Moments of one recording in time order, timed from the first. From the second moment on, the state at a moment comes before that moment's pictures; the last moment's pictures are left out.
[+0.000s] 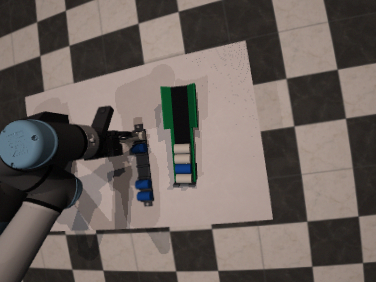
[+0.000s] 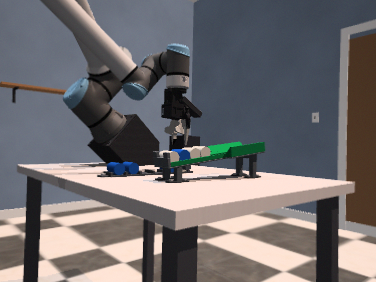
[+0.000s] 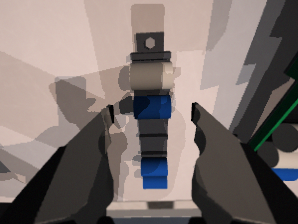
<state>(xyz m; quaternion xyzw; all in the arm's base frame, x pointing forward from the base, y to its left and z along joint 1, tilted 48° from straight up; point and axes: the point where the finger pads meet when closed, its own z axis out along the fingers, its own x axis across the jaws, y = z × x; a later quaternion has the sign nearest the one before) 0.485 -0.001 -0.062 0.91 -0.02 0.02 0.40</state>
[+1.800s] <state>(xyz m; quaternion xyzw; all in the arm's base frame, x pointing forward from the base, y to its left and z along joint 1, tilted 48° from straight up) 0.484 -0.025 -0.085 0.91 -0.02 0.02 0.40</state>
